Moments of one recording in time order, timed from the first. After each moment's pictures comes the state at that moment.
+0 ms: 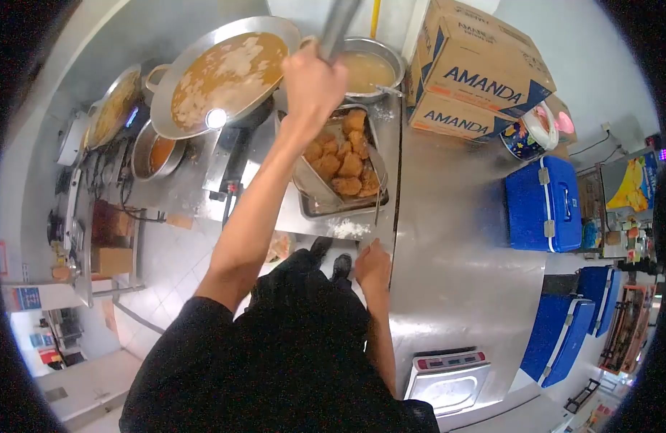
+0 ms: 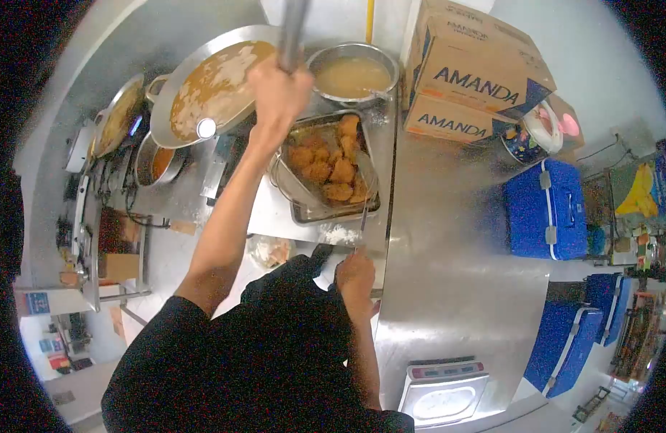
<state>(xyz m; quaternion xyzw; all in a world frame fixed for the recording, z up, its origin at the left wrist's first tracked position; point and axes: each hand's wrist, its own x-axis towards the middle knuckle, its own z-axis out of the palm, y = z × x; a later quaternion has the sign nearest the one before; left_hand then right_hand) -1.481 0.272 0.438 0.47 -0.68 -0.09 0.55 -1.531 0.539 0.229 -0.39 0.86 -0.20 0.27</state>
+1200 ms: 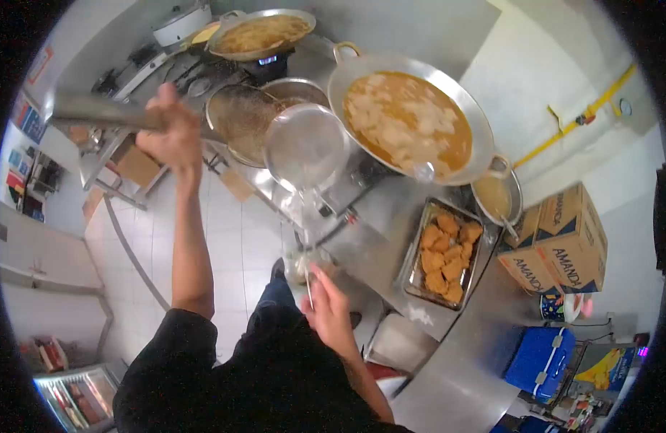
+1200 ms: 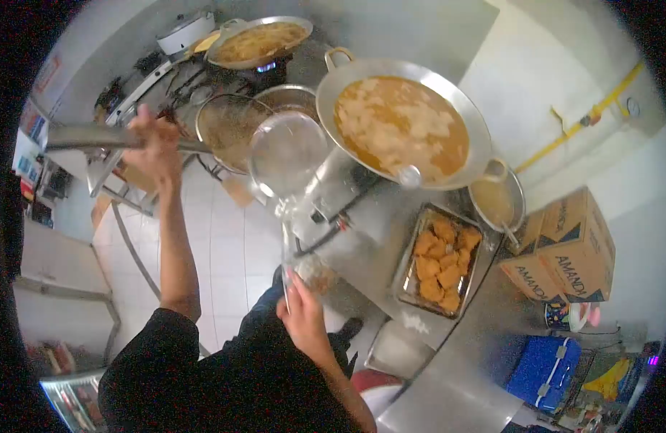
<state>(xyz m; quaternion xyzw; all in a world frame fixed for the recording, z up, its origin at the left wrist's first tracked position) -0.936 0.328 0.449 0.43 -0.40 0.08 0.81 -1.219 0.474 0.320 -0.50 0.44 -0.31 0.68</state>
